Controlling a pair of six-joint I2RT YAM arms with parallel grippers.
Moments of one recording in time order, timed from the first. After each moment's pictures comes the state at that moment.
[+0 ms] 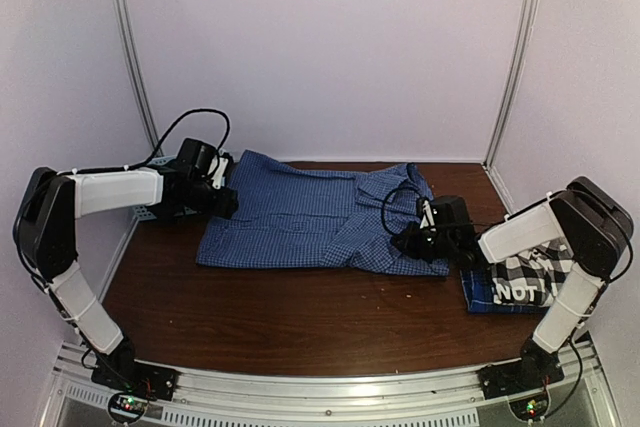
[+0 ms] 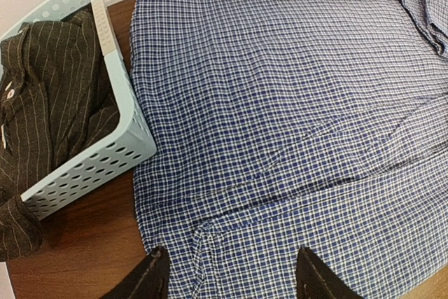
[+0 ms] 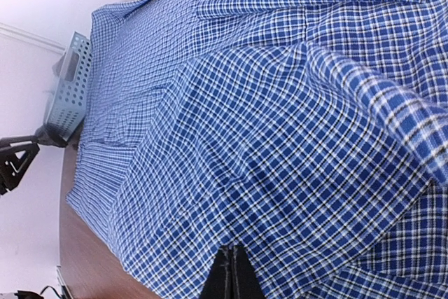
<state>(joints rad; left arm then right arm) -0.40 1.68 1.13 -0.29 -0.08 -0.07 0.52 1.69 0.67 0.43 -0.18 0.83</state>
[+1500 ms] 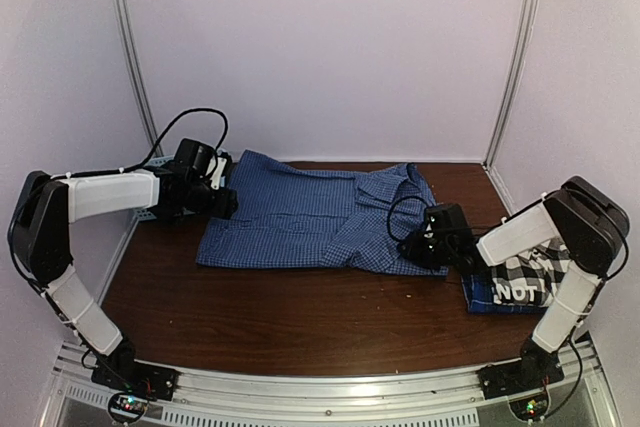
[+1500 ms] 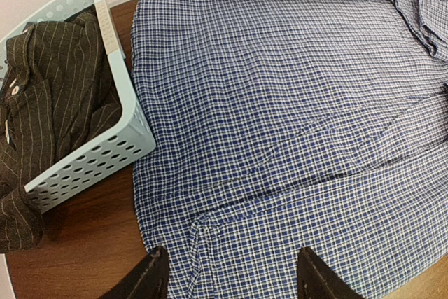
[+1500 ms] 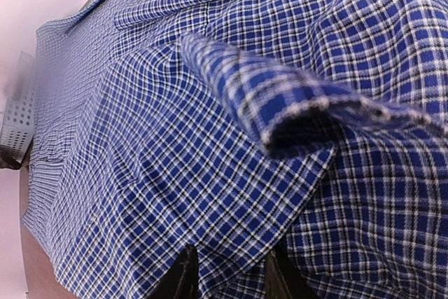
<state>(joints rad) -0.41 1.63 1.10 -0.28 -0.09 -0.09 0.52 1.72 0.65 0.37 -0.02 0.83</state>
